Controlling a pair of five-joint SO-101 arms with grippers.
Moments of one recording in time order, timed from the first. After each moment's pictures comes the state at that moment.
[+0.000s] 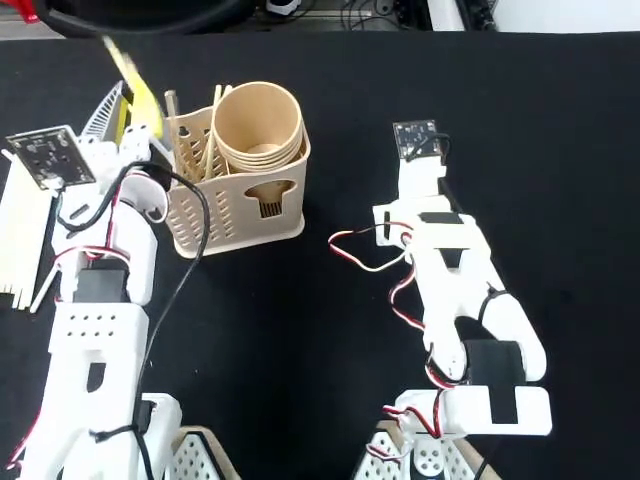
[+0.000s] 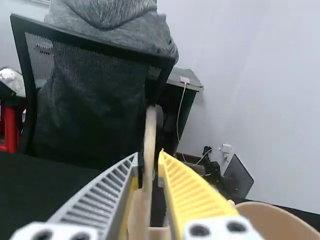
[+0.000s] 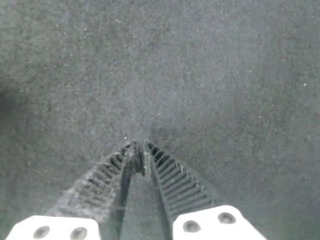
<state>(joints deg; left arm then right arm) -6.3 -47.9 55.3 -4.1 12.9 0.3 -2.7 44.7 27.6 5.9</state>
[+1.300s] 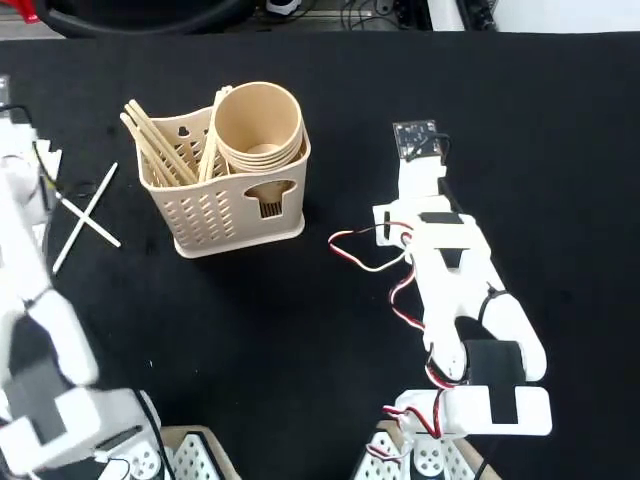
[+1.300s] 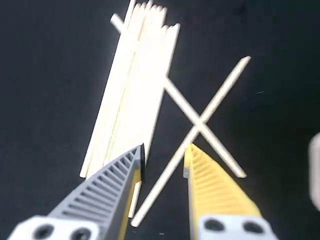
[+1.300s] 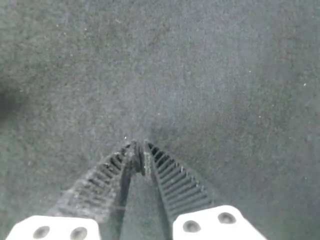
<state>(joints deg) -36.8 -8.2 12.8 58.8 -19.6 0.3 -2.7 44.7 27.6 5.9</state>
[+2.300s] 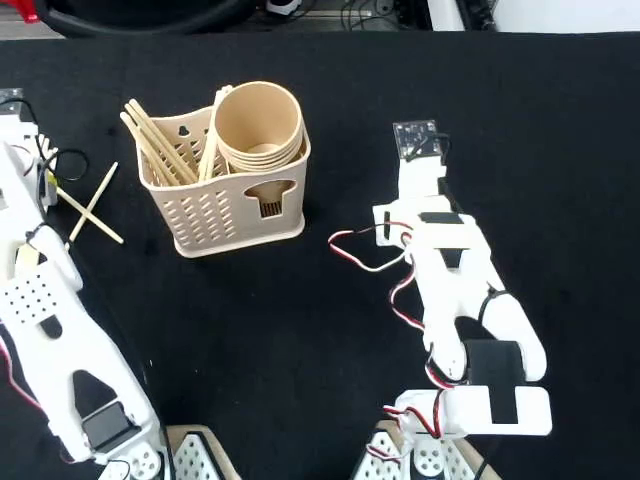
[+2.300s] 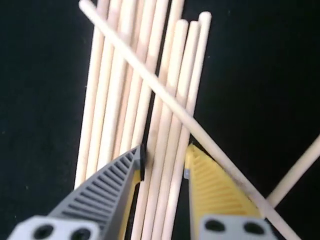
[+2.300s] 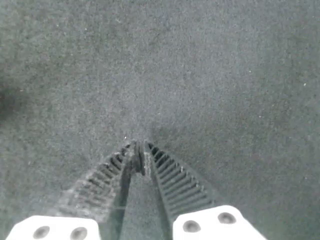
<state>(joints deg) -38.7 69.2 -65.8 79.1 -24.9 0.3 -2.7 44.7 27.6 5.9</state>
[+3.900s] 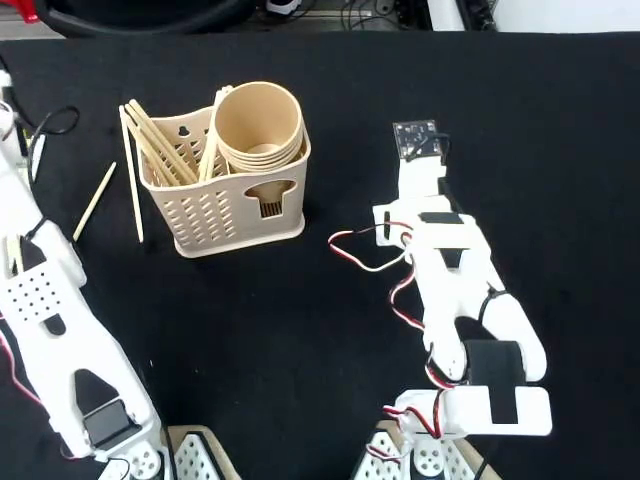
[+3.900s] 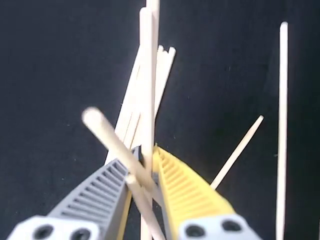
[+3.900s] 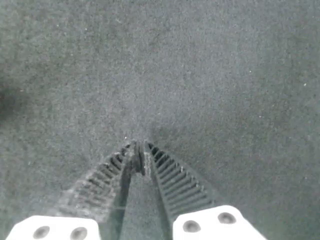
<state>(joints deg) -36.4 58.4 -94.1 100.8 -17.0 0.3 -2.7 44.7 27.6 5.9</state>
